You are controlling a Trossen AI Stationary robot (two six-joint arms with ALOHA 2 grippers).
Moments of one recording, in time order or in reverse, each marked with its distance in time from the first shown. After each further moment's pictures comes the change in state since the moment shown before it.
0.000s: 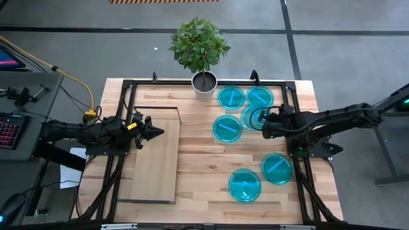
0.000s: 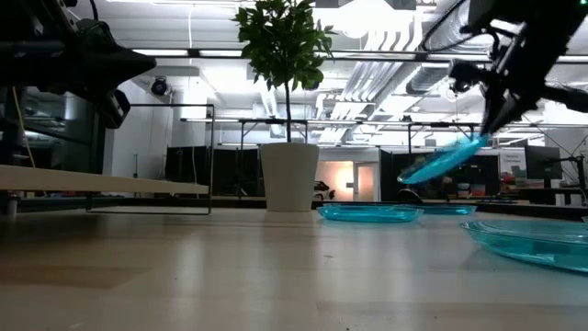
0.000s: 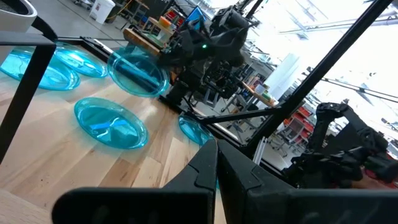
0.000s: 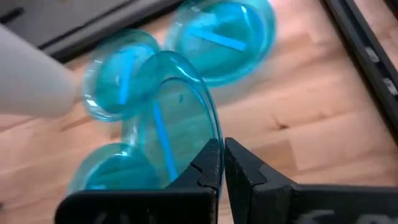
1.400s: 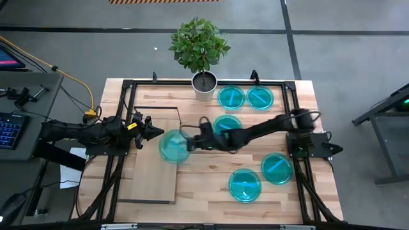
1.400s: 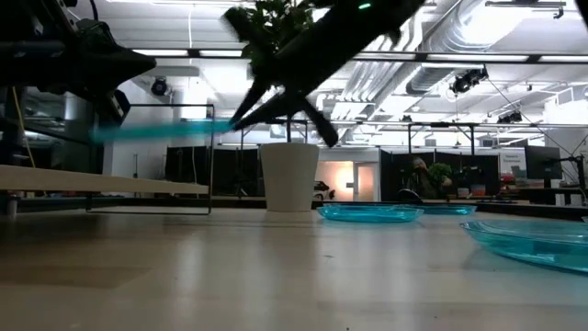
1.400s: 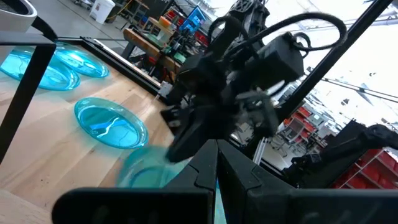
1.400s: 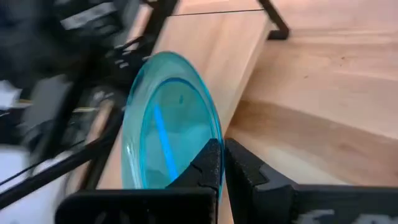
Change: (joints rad) left arm 0.000 0.000 0.000 0.000 0.000 0.000; right arm 0.045 0.995 0.621 1.124 -0.331 -0.660
